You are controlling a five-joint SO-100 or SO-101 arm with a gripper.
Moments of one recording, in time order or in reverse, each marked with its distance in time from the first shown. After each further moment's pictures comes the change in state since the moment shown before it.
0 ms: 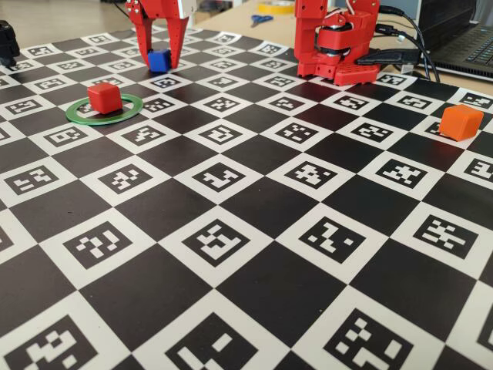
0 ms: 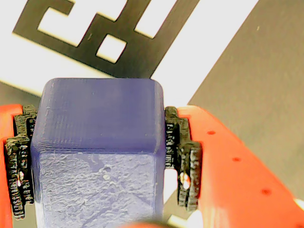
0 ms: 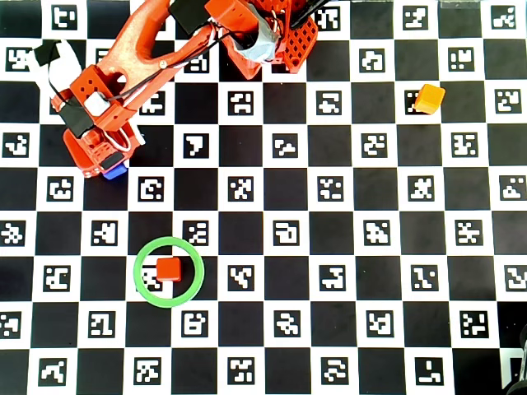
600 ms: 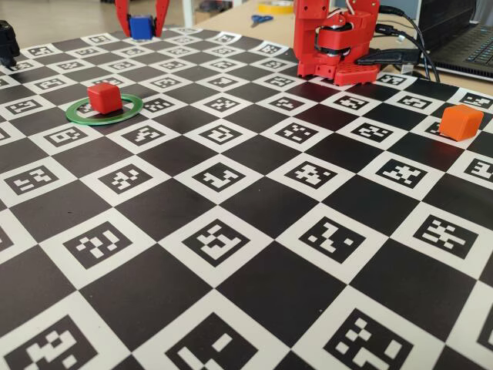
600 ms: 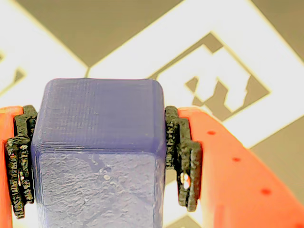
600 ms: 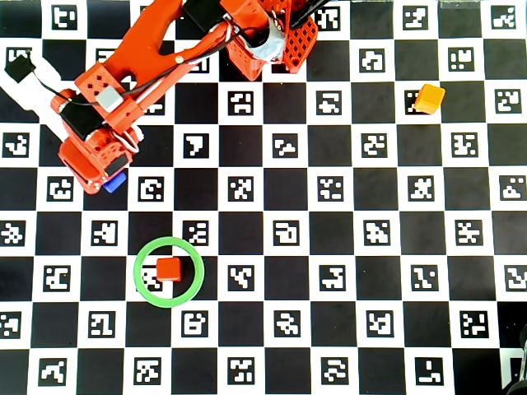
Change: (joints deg) arm -9.0 6.1 -14.7 13.3 -14.3
